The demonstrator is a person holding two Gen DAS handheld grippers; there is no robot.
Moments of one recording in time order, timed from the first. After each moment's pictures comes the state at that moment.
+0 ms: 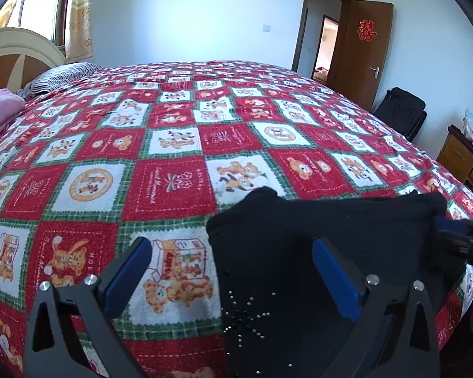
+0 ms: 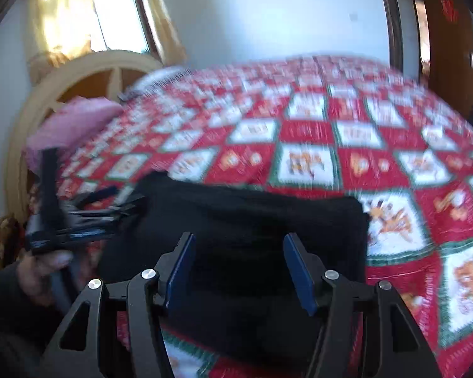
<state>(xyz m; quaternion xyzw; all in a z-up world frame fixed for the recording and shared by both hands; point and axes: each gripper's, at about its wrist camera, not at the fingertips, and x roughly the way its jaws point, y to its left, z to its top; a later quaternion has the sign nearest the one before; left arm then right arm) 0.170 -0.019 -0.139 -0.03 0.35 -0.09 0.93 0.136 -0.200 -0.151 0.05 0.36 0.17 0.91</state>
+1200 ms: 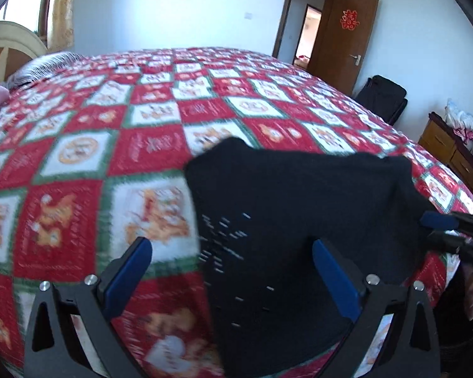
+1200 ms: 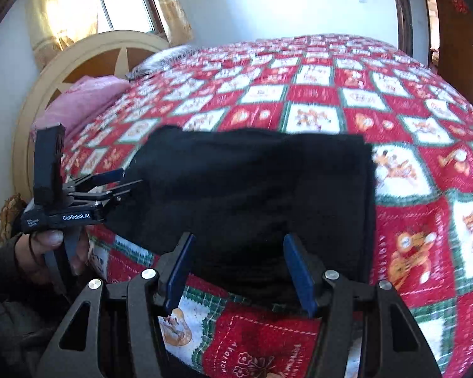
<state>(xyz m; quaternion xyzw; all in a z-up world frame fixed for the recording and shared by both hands) 0.140 -0.019 -0.148 -0.04 0.38 -0.14 0.92 0.079 -0.204 -0.154 0.02 0.37 0.19 0.91</state>
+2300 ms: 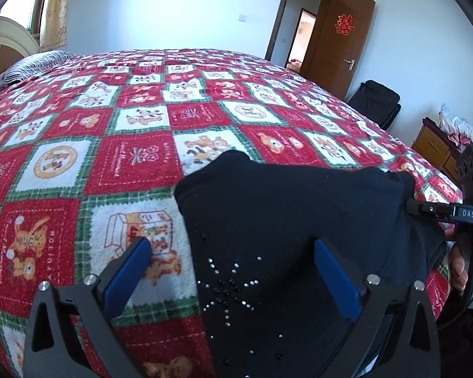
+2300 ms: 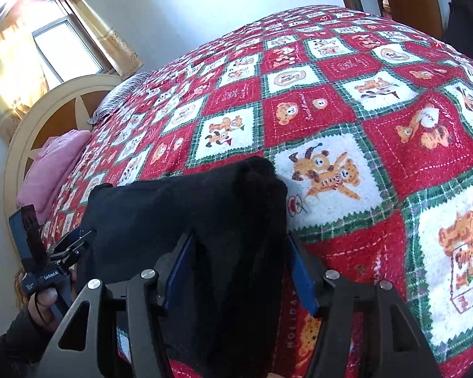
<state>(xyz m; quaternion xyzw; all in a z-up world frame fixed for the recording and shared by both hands) 0.163 -0.025 -0.158 -0.05 0.37 -0.16 0.91 0.150 -0.278 -0.180 0.16 0.40 0.14 0.89</state>
